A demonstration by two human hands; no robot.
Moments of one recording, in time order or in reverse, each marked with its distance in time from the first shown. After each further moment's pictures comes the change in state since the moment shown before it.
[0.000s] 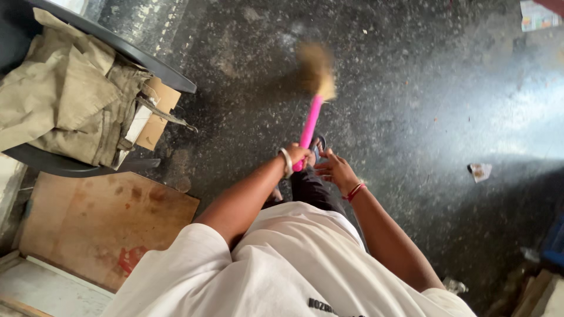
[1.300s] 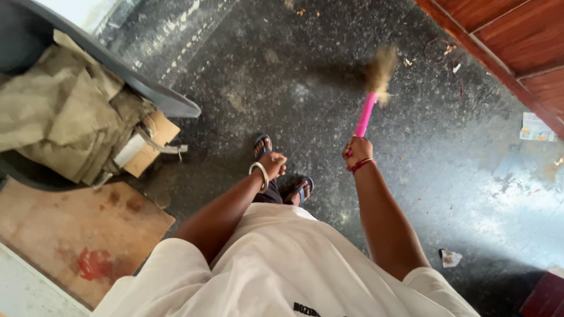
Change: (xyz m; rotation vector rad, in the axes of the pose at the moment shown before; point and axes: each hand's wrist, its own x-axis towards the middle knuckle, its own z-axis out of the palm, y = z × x) left_hand 0.113 0.150 -0.099 -0.107 0.364 0.111; right_hand 0.300 -0.286 -0.102 0.420 0.305 -0.028
